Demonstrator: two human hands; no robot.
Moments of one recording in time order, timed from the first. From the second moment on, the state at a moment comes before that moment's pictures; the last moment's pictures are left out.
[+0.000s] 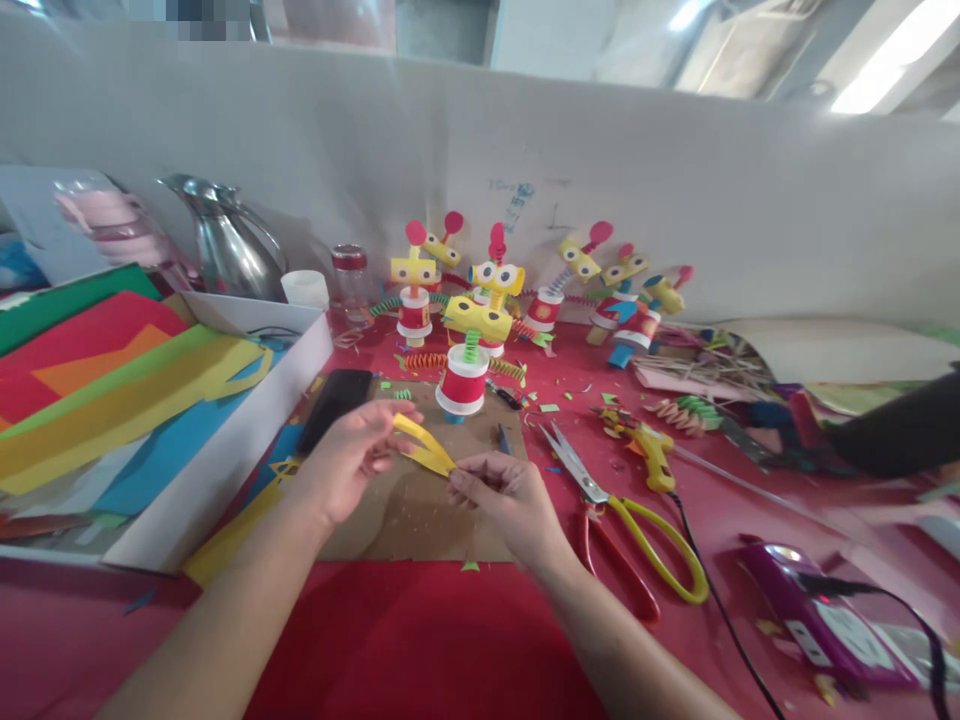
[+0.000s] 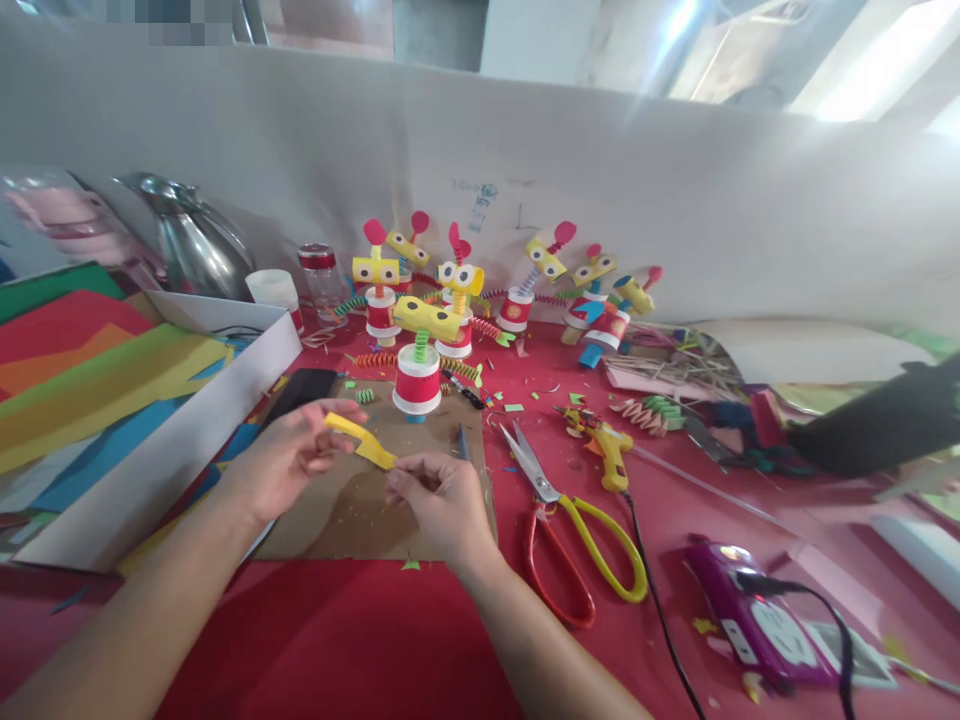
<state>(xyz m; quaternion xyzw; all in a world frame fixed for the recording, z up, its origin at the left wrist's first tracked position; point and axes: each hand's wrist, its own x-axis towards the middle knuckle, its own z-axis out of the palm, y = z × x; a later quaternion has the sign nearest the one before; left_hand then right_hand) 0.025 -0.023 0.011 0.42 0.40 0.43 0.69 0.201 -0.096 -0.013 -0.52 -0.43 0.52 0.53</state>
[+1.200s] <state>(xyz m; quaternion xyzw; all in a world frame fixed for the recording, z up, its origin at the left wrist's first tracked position) 0.017 -0.017 0.012 0.46 0.45 0.50 0.58 0.207 -0.098 -0.006 -0.53 -0.49 0.44 0.54</state>
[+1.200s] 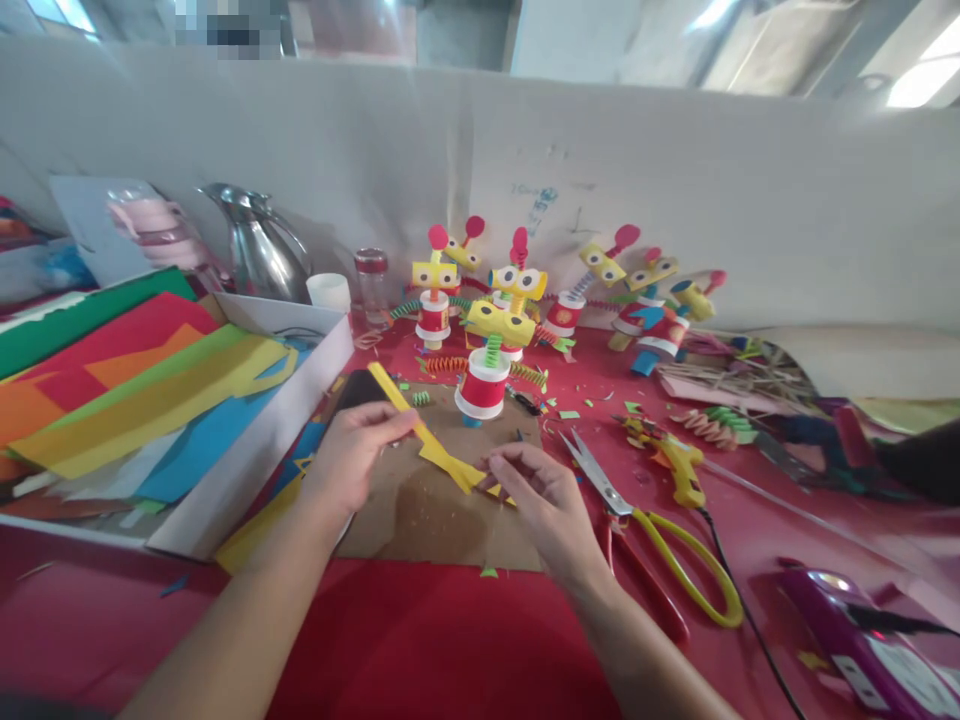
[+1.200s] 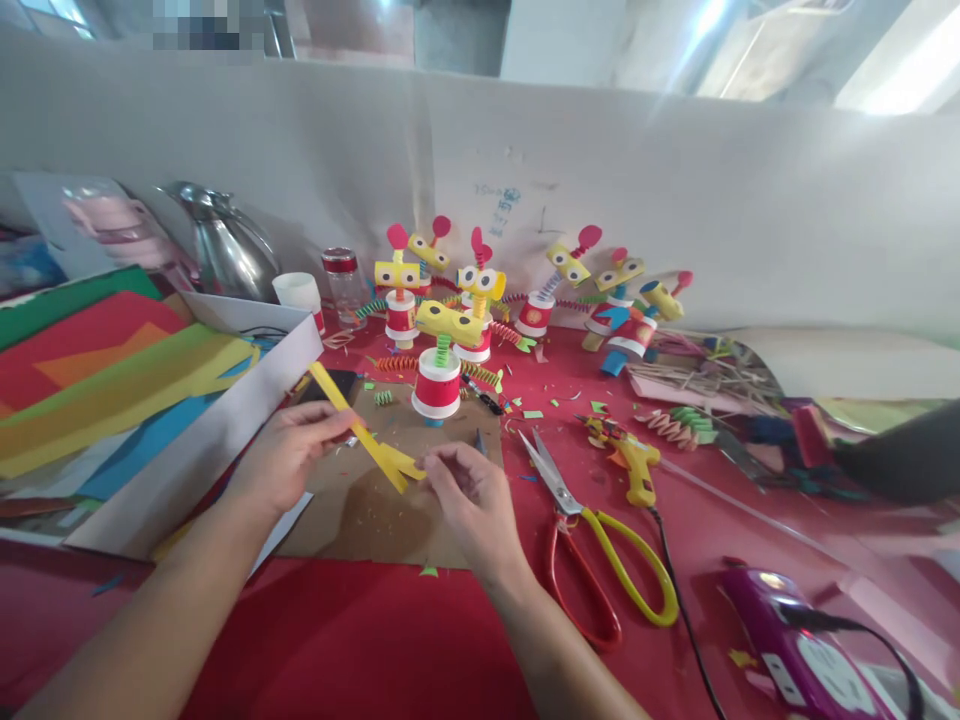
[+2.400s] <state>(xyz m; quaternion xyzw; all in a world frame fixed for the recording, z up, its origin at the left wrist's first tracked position) 0.011 -0.012 0.021 0.31 0.35 0.66 0.59 0.209 -0.096 -0.024 -0.67 -0.66 0.13 0.30</state>
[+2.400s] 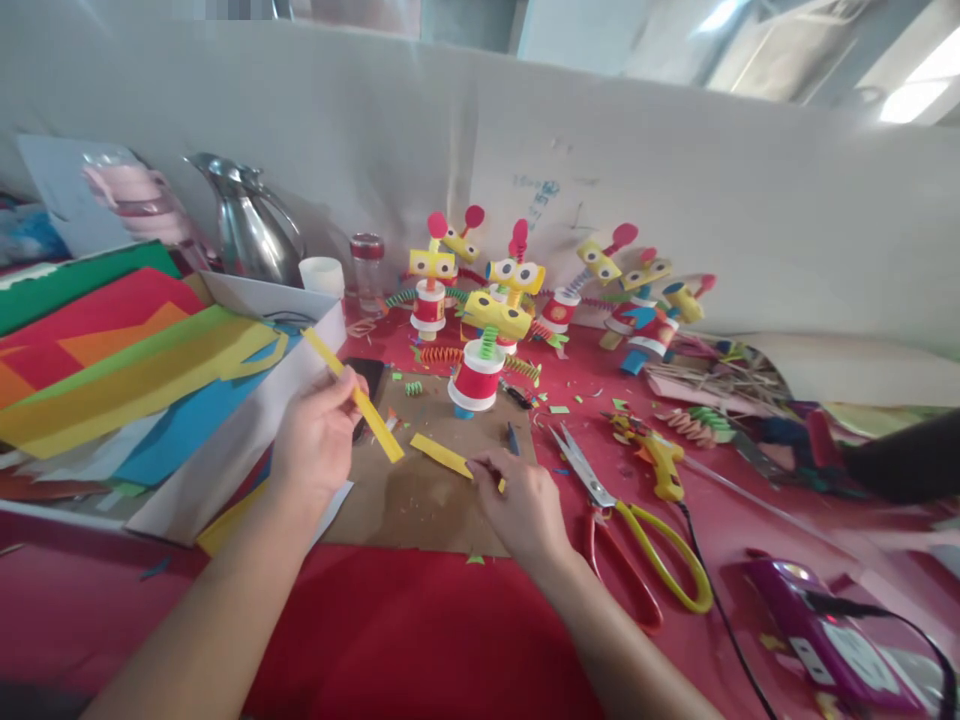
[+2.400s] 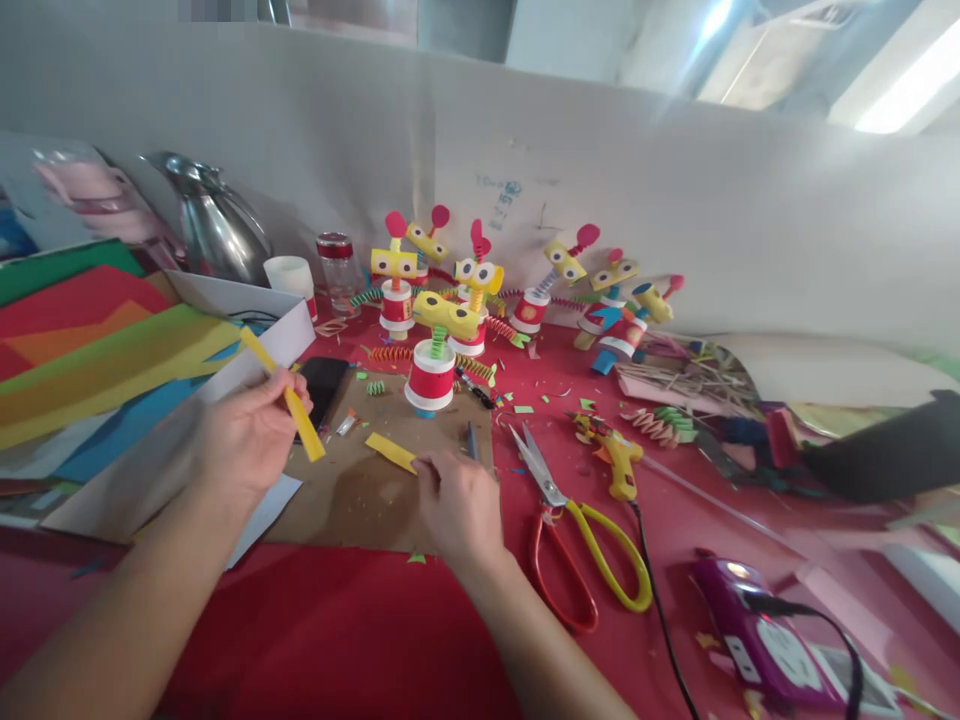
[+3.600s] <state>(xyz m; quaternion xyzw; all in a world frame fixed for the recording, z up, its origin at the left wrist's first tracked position) 0.034 -0.087 -0.023 0.14 0.34 0.61 0.70 0.215 -0.086 -0.037 -0.64 -0.69 0.10 0.33</state>
